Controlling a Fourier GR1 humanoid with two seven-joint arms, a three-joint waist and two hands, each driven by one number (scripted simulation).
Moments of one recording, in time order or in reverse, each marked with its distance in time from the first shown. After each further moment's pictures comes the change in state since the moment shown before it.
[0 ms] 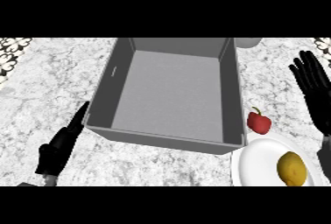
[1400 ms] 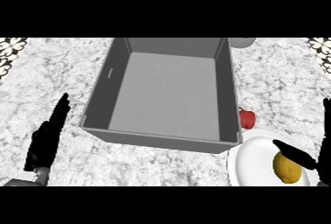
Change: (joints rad) left arm -0.013 -0.012 0.096 -0.018 -0.096 0.161 0.113; right arm 0.341 0.092 0.029 -0.115 0.994 -0.621 0.120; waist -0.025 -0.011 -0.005
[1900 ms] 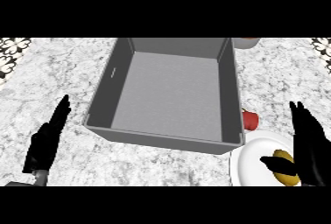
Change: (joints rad) left arm 0.018 0.003 0.000 -0.021 -0.005 -0.023 0.005; right arm -0.018 0.008 0.182 -0.214 0.282 0.466 0.570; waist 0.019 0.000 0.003
